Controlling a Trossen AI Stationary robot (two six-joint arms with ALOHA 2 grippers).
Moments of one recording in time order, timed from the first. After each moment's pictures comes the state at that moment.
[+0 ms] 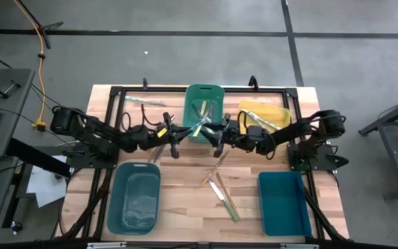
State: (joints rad) left arm 0.00 1.51 0.40 1.28 -0.26 0.11; right arm 0.03 1.68 0.68 1.25 0.28 0.15
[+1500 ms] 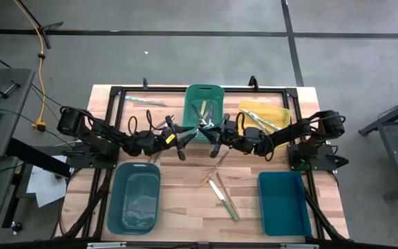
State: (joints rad) left arm -0.08 1.59 0.47 1.24 -0.45 0.14; right arm 0.07 1.67 0.72 1.19 0.37 0.12
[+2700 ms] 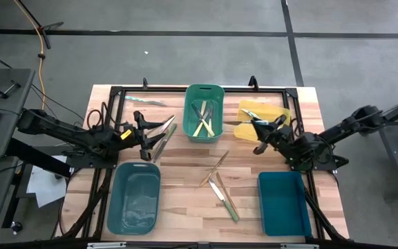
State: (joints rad) left arm -0.20 0.77 0.28 0.76 -0.44 0.17; right arm 0.35 0.96 0.21 1.28 0.94 -0.32
